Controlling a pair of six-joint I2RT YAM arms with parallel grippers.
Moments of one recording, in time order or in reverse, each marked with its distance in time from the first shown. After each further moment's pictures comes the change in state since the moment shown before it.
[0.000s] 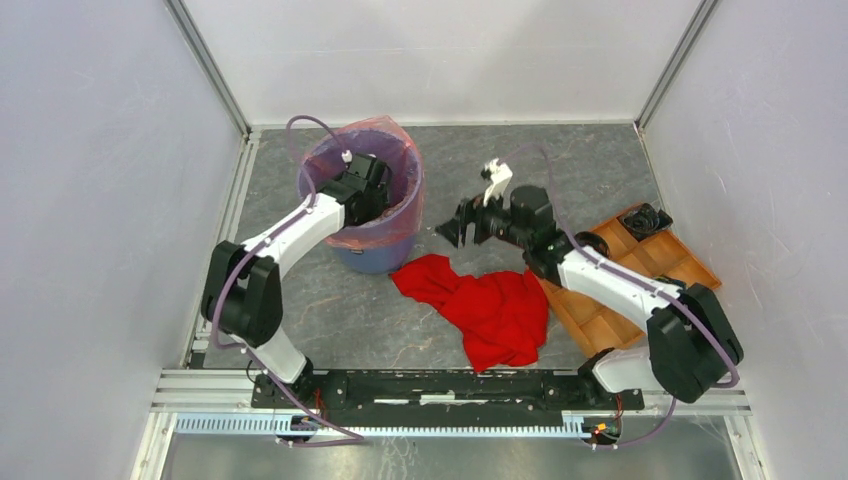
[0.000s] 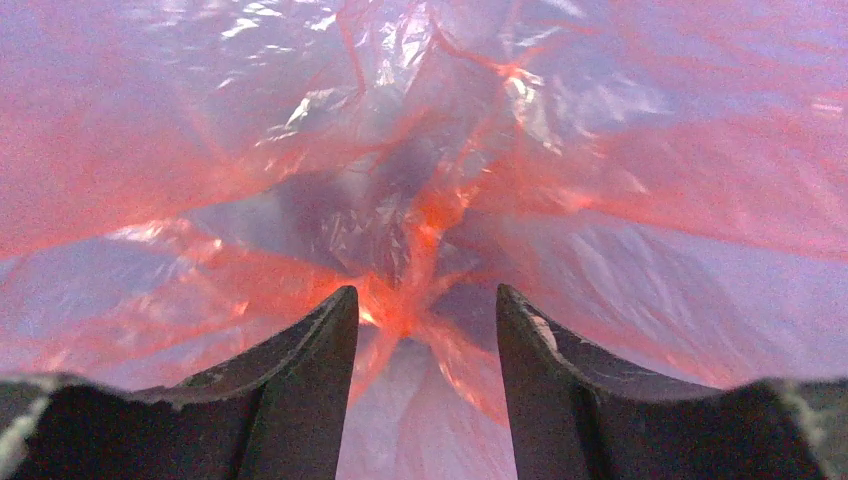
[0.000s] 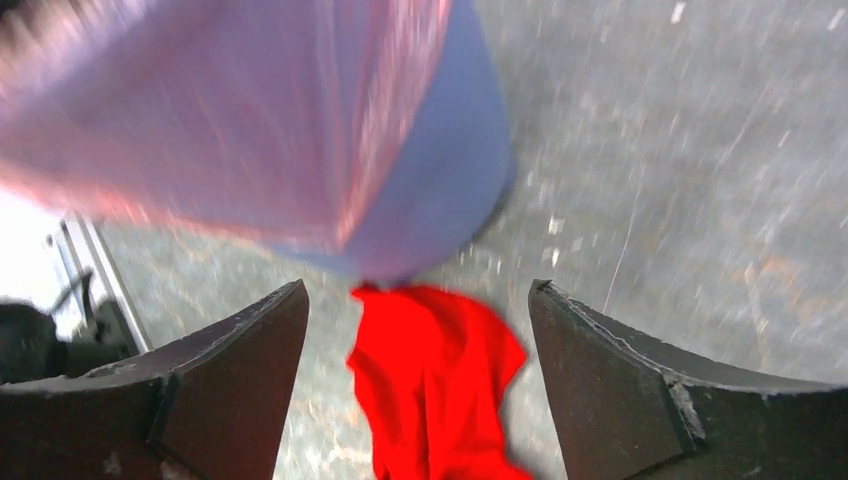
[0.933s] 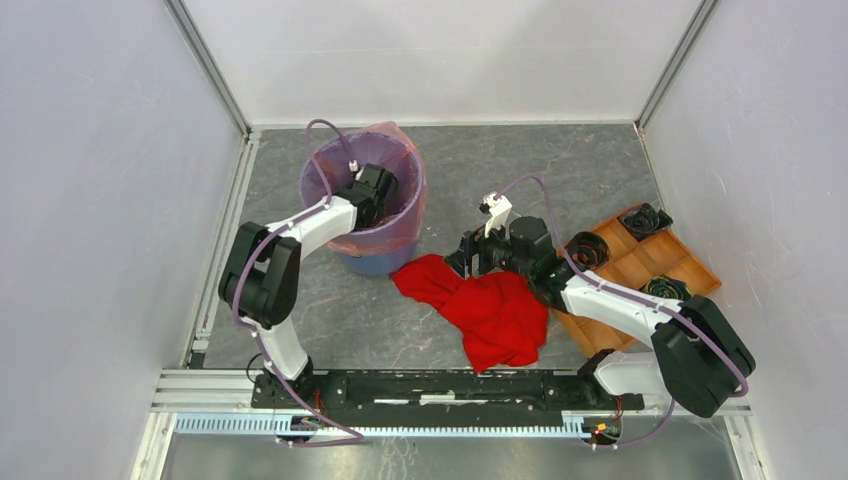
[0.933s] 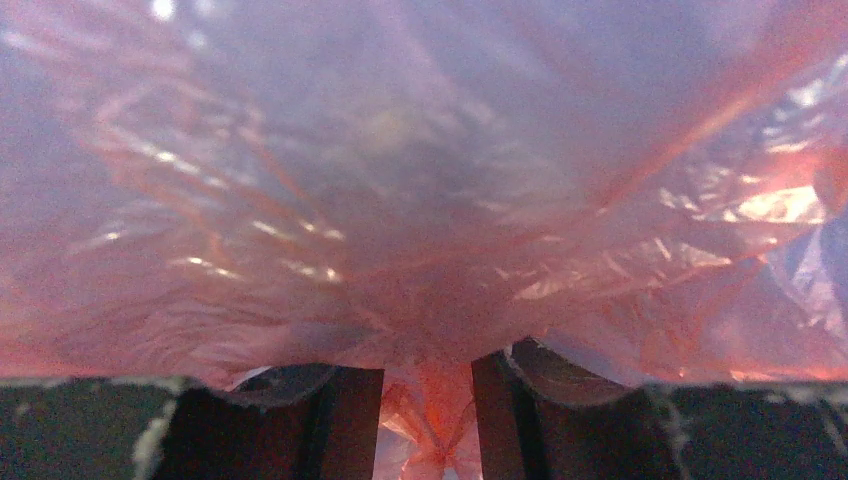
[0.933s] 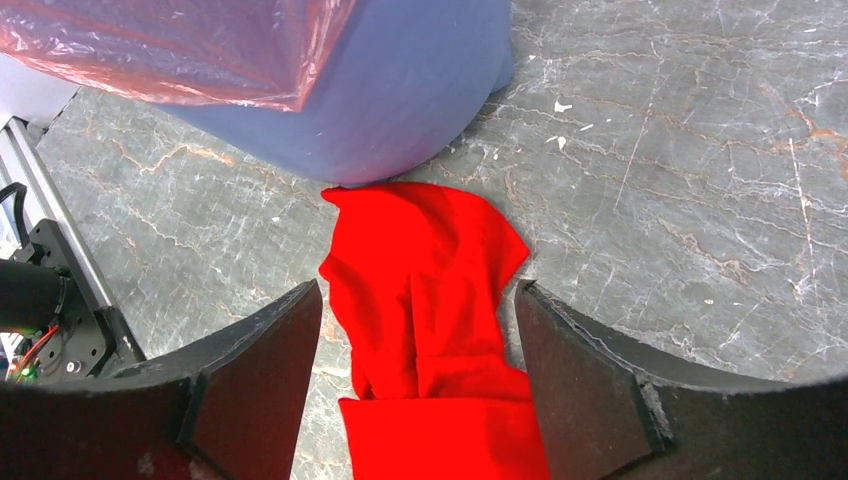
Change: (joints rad) left arm 0.004 0.113 -0.037 0.098 -0.102 0.051; right arm 0.052 -0.064 -0.149 0.042 0.061 -0.031
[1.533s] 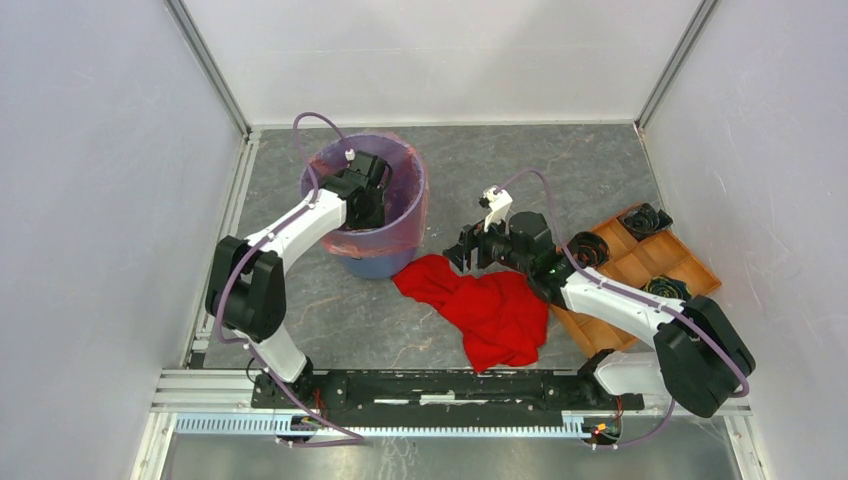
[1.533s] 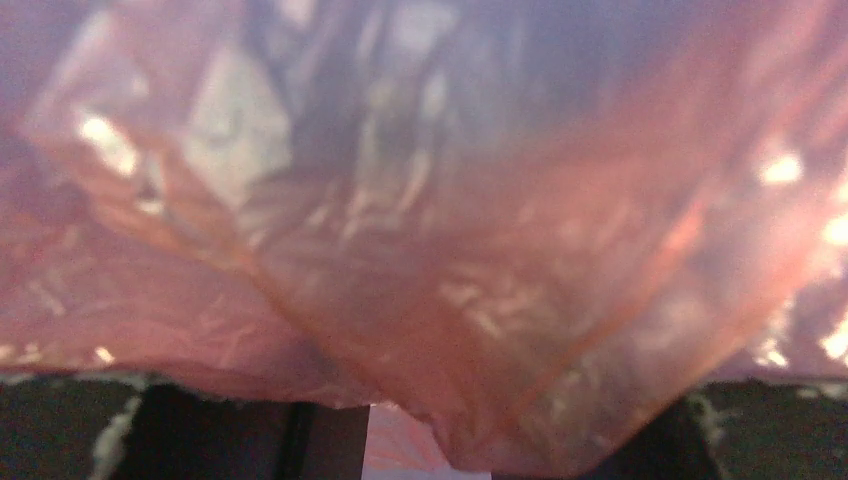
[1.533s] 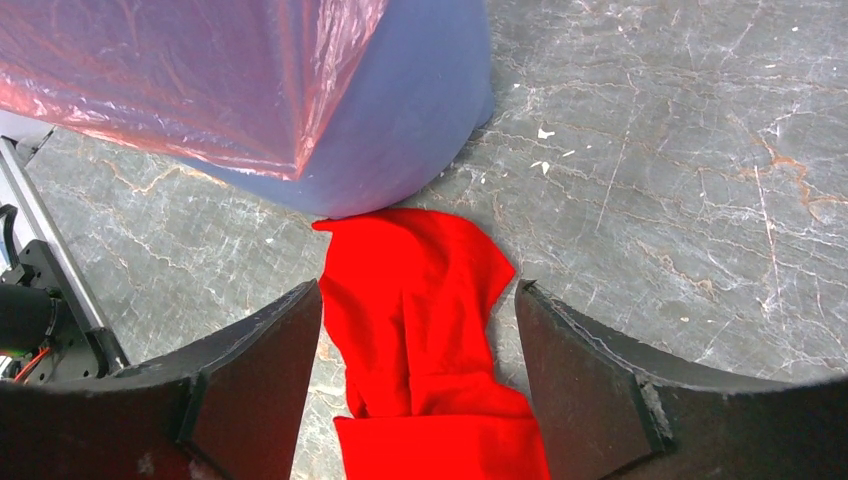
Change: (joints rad) left arm 0.001 -0.106 0.083 -0.175 0.068 0.046; right arm 0.000 0.001 0.041 -0.024 0.029 -0.012
